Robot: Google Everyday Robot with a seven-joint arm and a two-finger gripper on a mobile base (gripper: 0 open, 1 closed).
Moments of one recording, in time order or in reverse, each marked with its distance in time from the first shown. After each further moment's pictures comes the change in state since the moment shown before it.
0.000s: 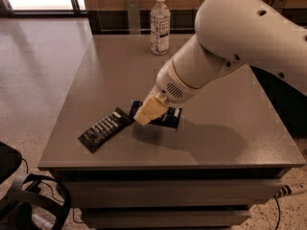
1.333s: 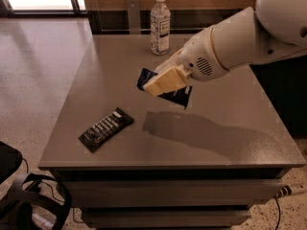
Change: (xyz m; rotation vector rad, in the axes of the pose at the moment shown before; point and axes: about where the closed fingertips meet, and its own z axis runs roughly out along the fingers) arm -0.027 -0.031 -0.067 0.042 -0.282 0.021
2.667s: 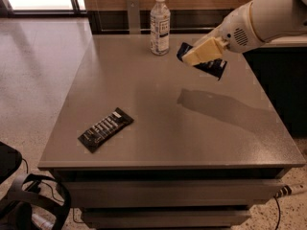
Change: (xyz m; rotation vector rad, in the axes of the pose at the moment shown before) arm 0.025 -0.116 -0.048 0.161 0.029 0.070
